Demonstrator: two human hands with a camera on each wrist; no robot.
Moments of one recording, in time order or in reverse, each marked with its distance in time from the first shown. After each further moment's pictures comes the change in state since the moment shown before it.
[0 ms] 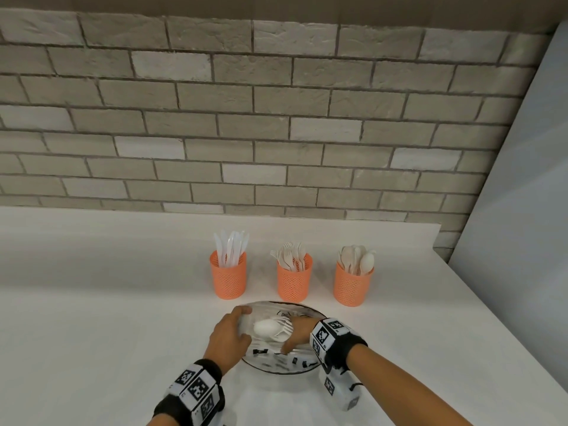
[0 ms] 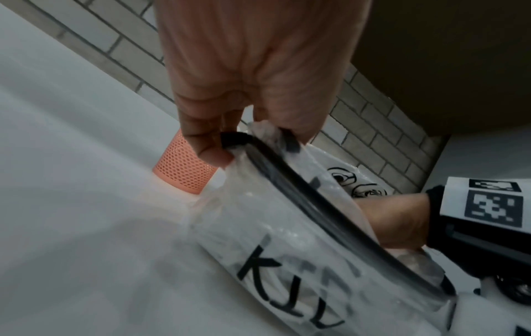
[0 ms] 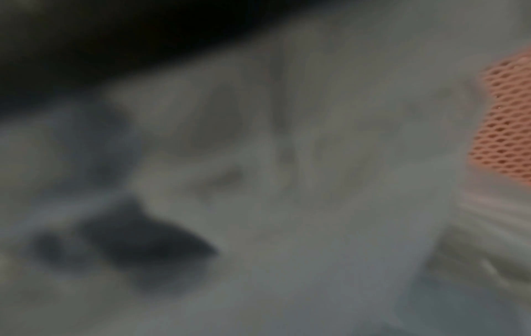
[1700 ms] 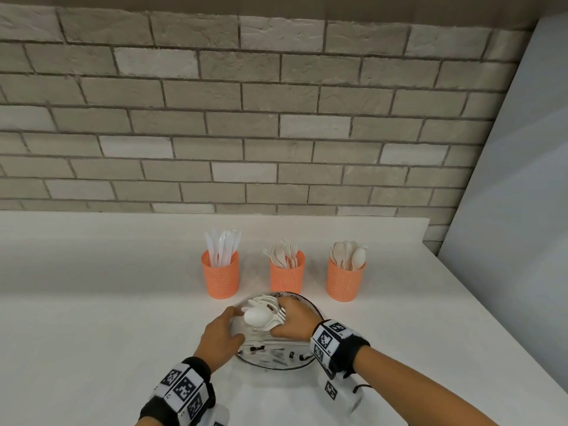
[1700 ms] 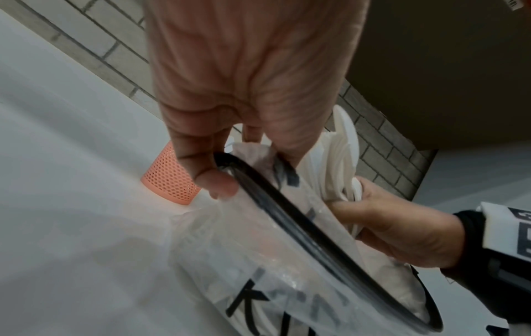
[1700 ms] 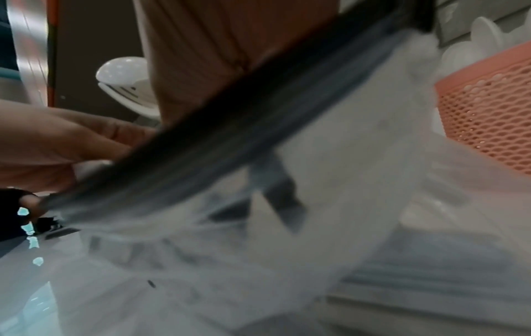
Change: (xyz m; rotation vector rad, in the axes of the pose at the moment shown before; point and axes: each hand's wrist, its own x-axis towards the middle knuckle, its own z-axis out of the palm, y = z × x) left_hand -0.002 0.008 -0.010 -0.045 -0.071 -0.026; right_hand 0.003 0.011 0.011 0.331 0.468 -0.431
